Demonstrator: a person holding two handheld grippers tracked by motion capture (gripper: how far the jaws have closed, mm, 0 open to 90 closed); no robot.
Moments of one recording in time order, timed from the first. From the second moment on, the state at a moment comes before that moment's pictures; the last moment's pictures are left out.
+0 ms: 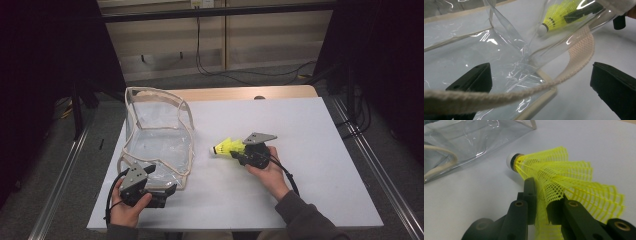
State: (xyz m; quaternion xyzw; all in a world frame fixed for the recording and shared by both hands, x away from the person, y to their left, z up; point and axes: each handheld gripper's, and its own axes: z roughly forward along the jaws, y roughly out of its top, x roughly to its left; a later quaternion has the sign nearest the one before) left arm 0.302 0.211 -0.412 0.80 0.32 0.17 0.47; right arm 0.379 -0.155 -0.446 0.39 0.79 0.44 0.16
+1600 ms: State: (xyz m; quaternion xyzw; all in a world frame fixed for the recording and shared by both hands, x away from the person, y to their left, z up) left arm 0.302 0.211 -0.409 0.80 0.32 0.17 0.48; right arm 0.375 -0.168 -0.379 0.37 0.79 0.47 0.12
